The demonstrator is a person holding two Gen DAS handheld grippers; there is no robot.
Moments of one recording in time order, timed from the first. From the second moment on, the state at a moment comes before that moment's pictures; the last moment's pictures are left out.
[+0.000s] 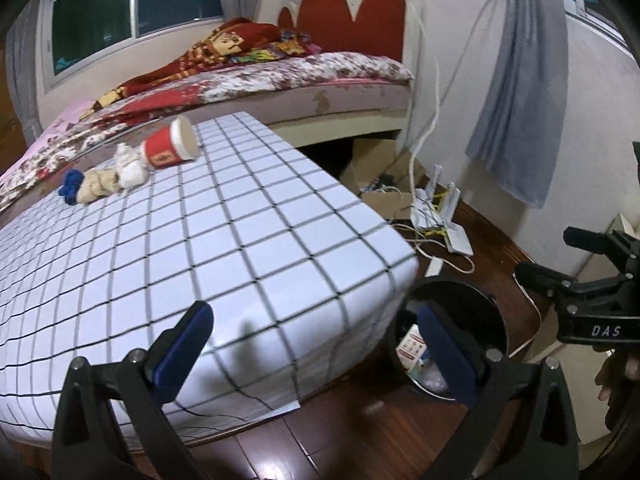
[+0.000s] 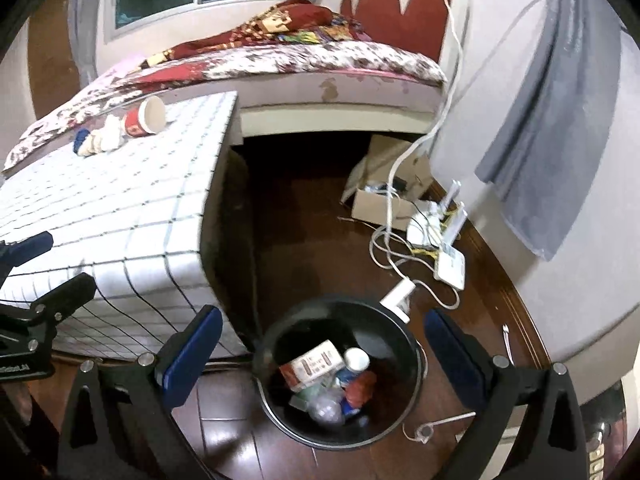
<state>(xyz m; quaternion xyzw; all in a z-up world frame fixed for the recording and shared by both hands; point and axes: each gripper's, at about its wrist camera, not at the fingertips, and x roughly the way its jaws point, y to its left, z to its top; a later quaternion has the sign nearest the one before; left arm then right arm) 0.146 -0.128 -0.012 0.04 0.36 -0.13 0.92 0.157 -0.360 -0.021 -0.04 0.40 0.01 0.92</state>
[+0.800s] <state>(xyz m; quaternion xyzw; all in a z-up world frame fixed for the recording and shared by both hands) 0.153 0.046 0.008 -0.02 0.35 0.00 0.94 0.217 -0.187 0.013 -0.05 0.36 0.14 0.92</state>
